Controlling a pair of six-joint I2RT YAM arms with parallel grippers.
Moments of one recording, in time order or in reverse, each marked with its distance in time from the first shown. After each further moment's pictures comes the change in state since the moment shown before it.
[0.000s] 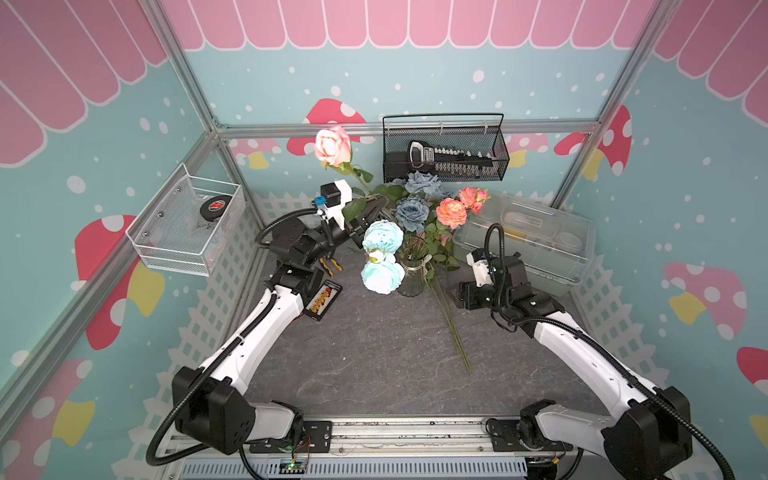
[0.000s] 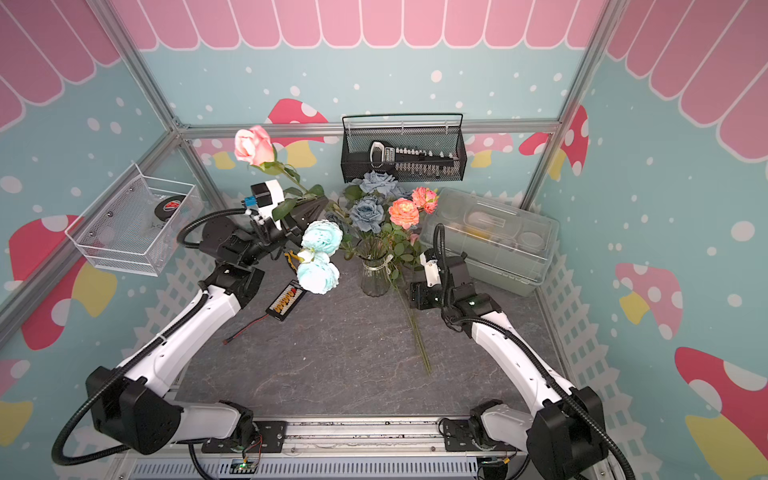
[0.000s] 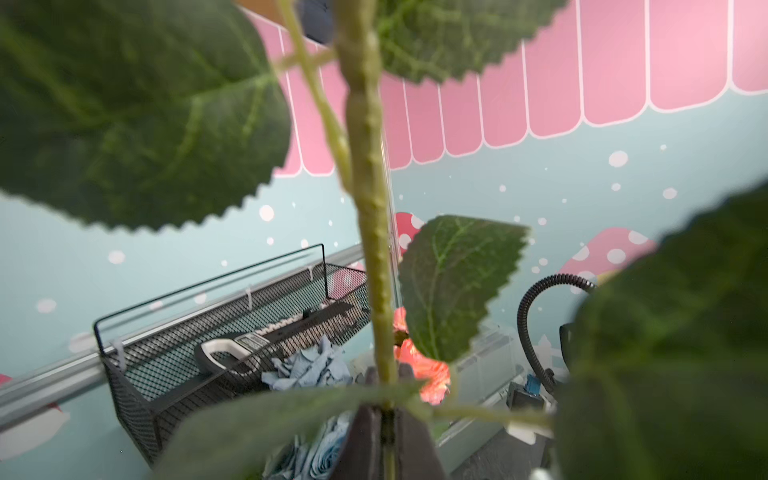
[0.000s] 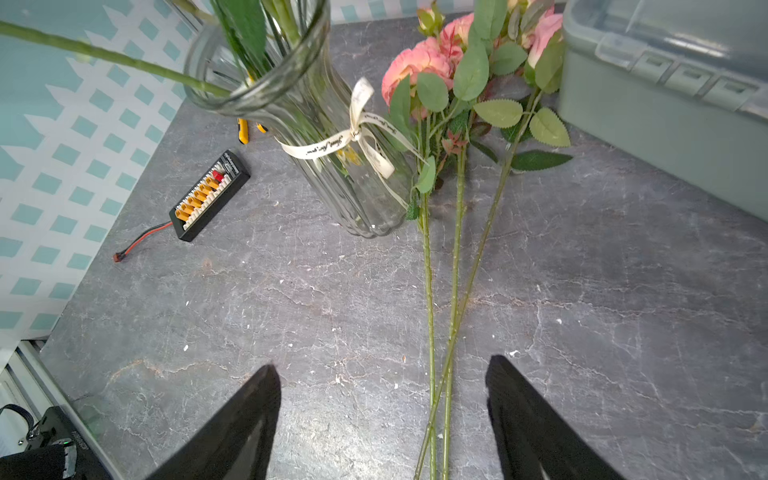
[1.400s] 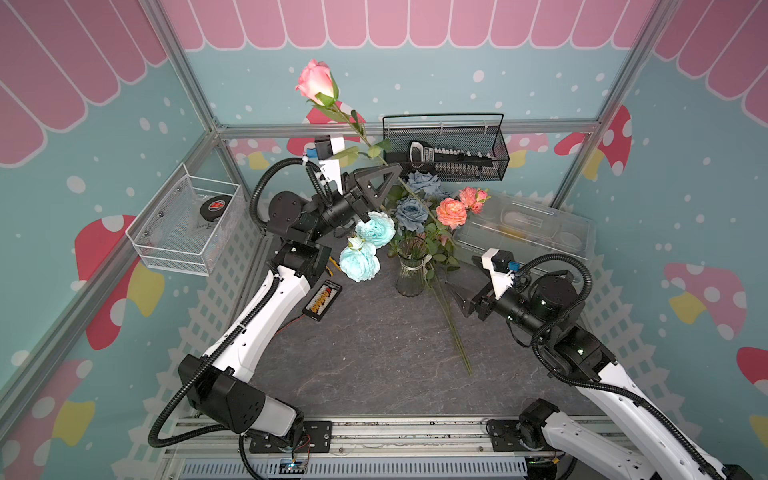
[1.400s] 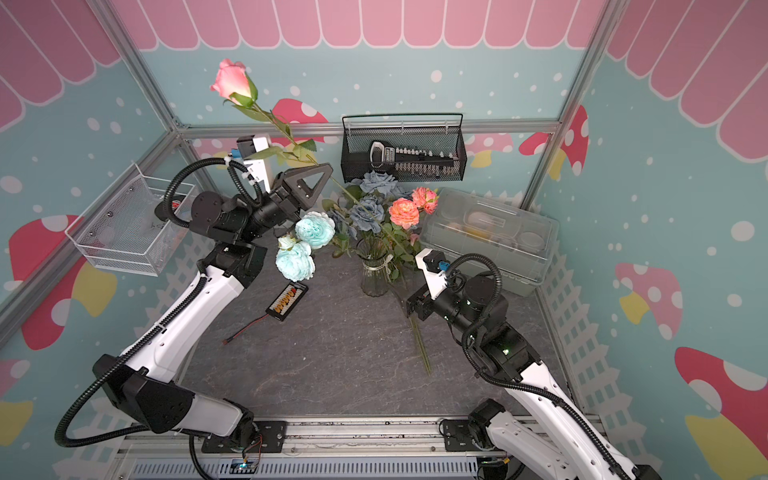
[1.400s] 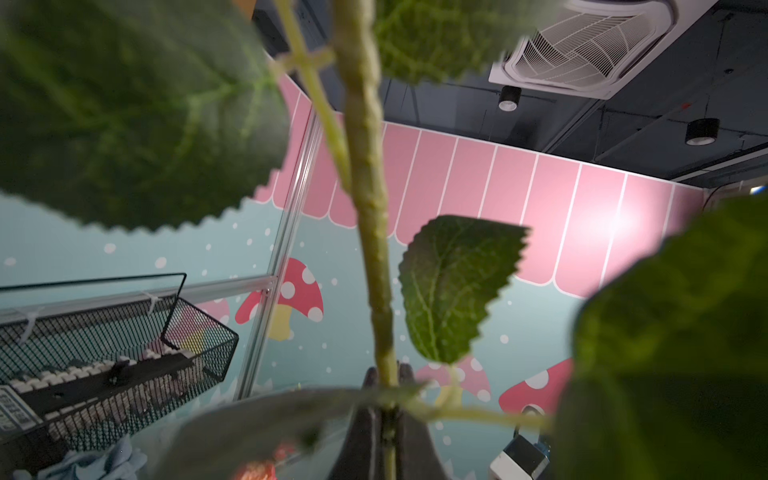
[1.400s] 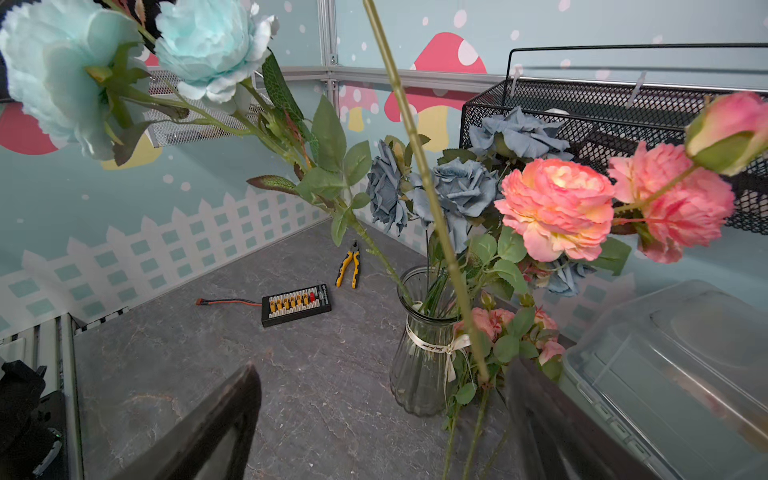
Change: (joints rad) left arm -0.087 0.167 0.360 -0.073 0.080 -0.634; right arm 0.211 -0.368 -0.014 0.245 0.049 -0.300
